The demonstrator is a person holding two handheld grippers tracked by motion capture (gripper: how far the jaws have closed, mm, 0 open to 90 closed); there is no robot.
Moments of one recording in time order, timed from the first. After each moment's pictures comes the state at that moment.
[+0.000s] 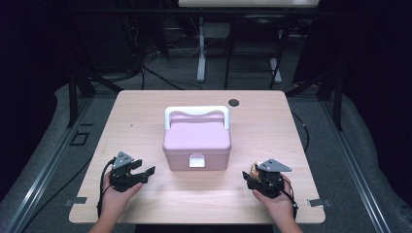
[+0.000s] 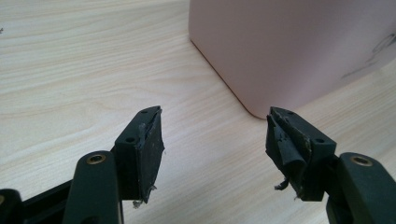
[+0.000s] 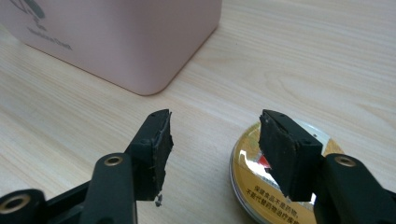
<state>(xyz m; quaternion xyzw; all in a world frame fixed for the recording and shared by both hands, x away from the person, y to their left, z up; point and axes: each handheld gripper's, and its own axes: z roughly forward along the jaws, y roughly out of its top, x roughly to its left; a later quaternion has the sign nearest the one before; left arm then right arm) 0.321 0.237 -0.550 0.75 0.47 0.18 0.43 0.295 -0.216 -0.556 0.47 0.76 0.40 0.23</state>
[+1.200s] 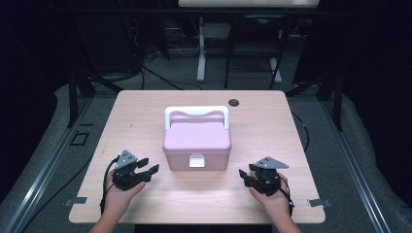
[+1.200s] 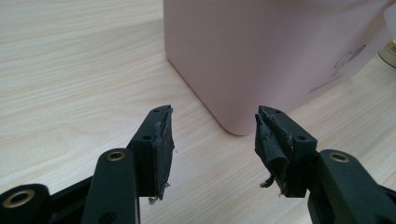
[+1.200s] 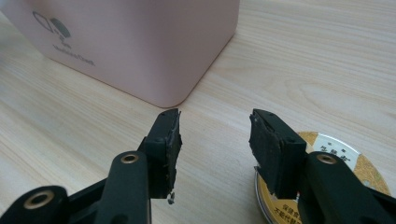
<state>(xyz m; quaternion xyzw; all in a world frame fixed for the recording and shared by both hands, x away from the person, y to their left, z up) 0.319 0.222 -0.541 0.76 0.44 0.18 0.45 0.299 -0.205 -0.548 0.47 0.75 0.41 0.20</state>
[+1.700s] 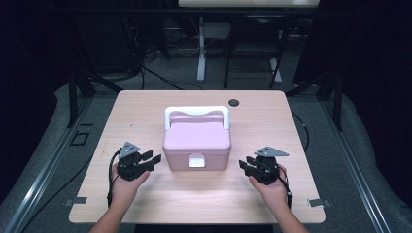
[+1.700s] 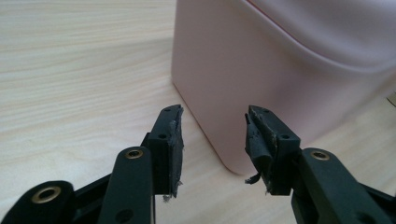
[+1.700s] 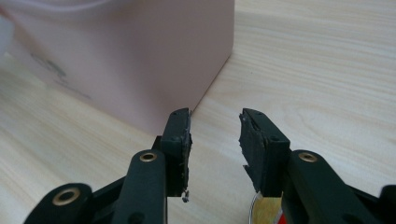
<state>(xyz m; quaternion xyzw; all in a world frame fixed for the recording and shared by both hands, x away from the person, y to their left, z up) 0.344 0.215 -0.531 0.73 0.48 0.18 0.46 0.326 -0.205 -0.533 0.49 0.75 0.42 0.18</state>
